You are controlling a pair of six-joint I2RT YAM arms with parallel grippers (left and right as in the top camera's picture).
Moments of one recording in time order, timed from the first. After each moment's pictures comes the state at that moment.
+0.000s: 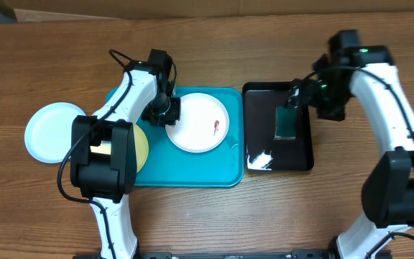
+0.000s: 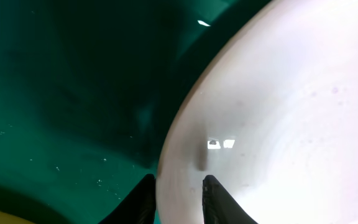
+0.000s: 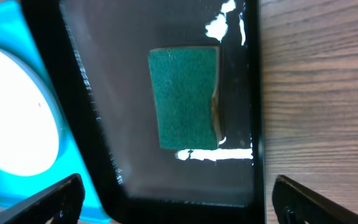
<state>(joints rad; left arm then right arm) -0.18 2.13 1.58 -1.04 0.08 -0.18 0.09 1.87 1.59 -1.20 -0.22 0.27</state>
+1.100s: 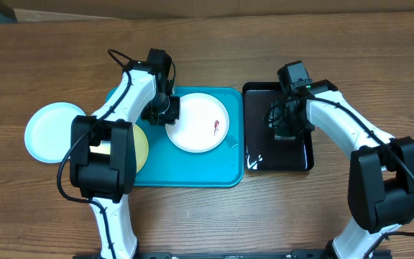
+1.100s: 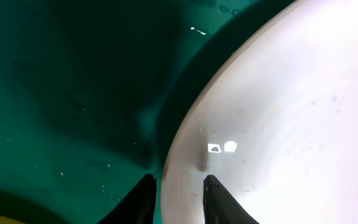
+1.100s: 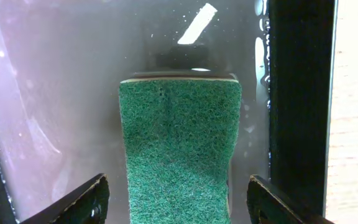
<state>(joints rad) -0.18 2.13 1.58 -1.03 0.08 -0.18 0.26 1.87 1.27 -0.77 0.08 0.38</state>
